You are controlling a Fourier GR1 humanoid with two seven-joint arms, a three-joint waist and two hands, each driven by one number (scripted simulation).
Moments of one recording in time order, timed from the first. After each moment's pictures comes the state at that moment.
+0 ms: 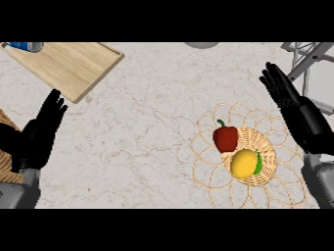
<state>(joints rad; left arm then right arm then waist) -0.13 0.41 -0.15 -1.46 0.32 0.26 0.07 -0.26 -0.37 0.11 -1.52 -0.19 0.10 -0.15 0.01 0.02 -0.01</state>
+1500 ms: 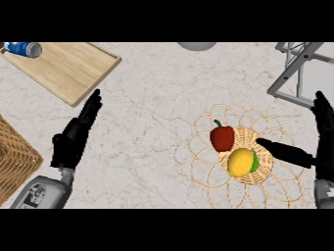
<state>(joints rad) -0.19 0.30 -0.29 -1.43 0.11 0.23 0.00 -0.03 -0.32 0.06 -1.64 0.18 -0.47 0.17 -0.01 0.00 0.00</state>
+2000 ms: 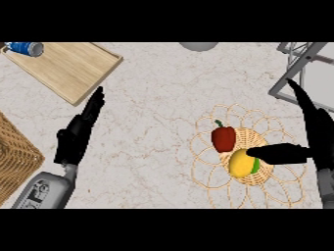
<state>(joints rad) -0.22 0.28 -0.28 -1.41 0.10 0.22 0.01 -0.19 -0.48 0.24 -1.84 0.35 -0.19 0.77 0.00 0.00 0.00</state>
